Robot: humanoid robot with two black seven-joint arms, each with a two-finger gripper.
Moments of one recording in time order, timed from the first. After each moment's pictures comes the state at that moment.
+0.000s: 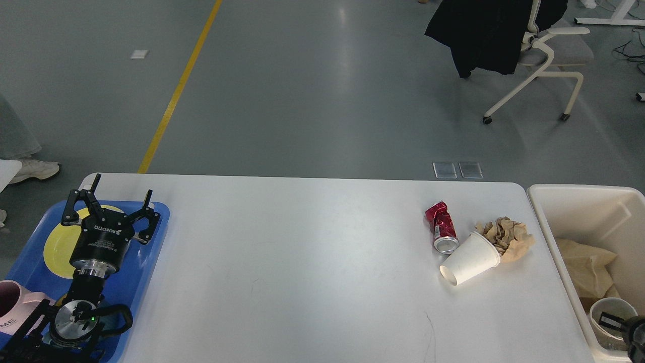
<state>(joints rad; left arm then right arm) -0.25 0.18 -1.47 -0.77 0.17 -0.61 -0.19 0.49 -0.42 -0.97 0.09 -0.15 0.06 0.05</state>
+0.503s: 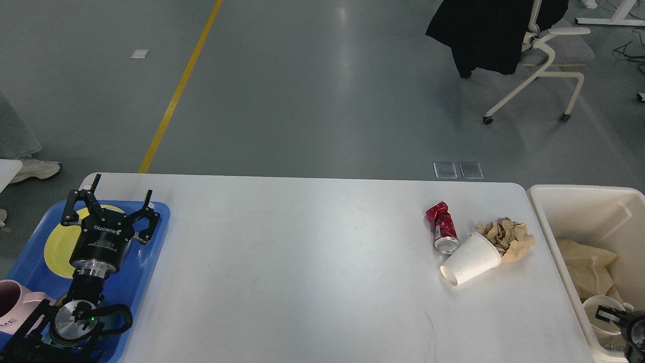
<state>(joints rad) -0.25 0.18 -1.47 -0.77 0.17 -0.61 -0.19 0.49 -0.41 -0.97 0.09 -0.15 -0.03 0.05</state>
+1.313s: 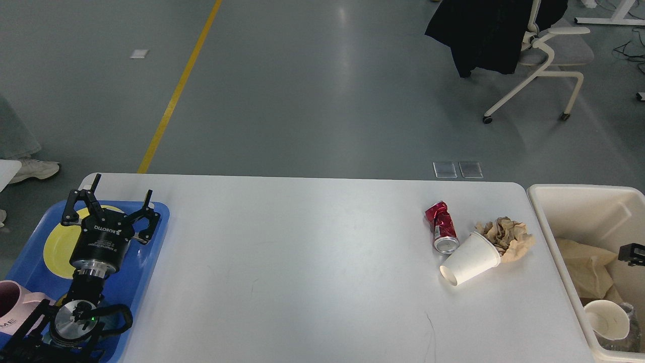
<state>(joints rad) -0.25 0.18 -1.47 -0.77 0.17 -0.61 -0.19 1.20 -0.71 -1.13 0.67 -0.40 0.29 -0.05</state>
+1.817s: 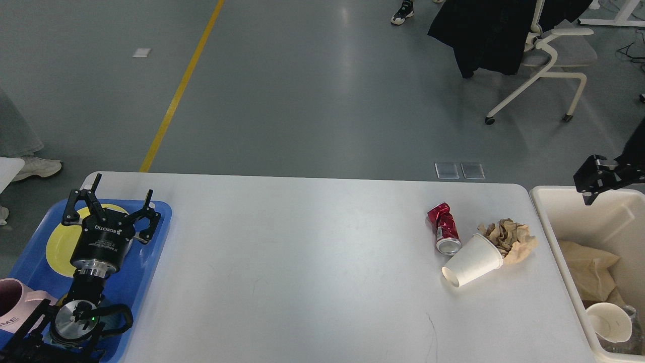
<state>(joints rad) -0.25 0.18 -1.47 -0.77 0.17 -0.61 -0.19 2.17 -0.48 -1.46 1.26 -0.40 0.86 -0.07</state>
